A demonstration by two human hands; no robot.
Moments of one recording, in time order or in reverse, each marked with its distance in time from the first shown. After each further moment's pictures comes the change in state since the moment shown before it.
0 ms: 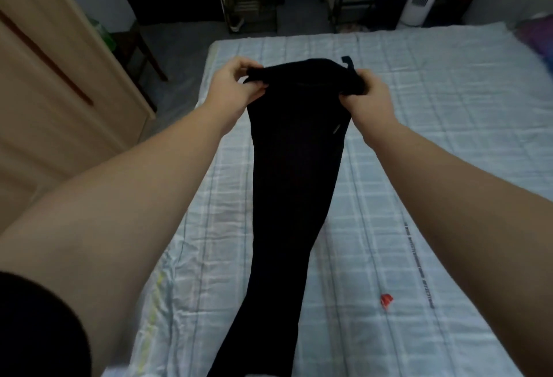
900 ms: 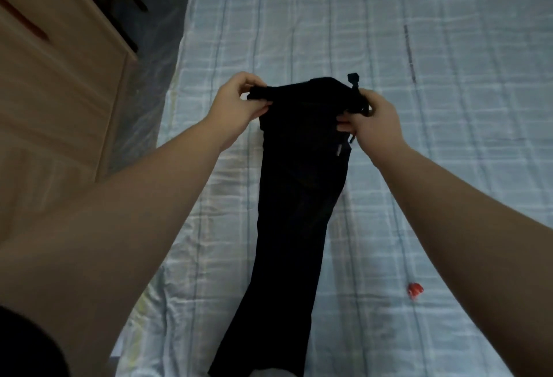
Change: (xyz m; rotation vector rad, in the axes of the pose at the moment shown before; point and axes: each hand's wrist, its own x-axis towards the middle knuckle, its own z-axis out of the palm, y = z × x) left_hand 0.012 -0.180 -0.033 0.032 -0.066 -0.235; right_hand 0.001 0.173 0.073 0.035 -0.063 0.248
